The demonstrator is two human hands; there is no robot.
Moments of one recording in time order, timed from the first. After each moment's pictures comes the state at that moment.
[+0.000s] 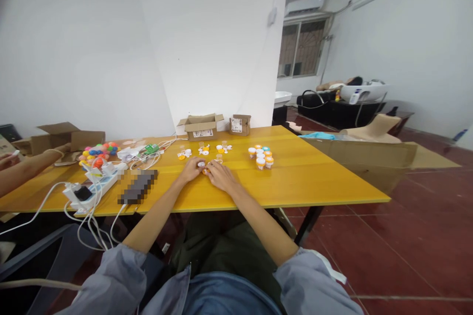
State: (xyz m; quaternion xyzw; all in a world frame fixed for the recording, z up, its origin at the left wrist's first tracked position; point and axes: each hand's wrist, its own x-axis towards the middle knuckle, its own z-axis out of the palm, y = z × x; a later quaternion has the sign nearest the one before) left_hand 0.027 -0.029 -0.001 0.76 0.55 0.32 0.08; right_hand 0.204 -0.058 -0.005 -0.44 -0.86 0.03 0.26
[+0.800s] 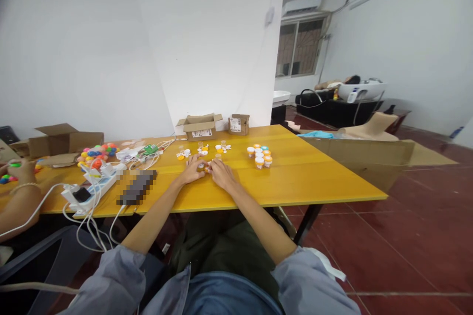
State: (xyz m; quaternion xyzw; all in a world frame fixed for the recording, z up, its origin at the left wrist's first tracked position) left_hand 0.031 -0.040 0.001 0.79 0.55 0.26 0.08; right_hand 0.205 -0.046 -0.009 -0.47 -0.84 0.07 0.27
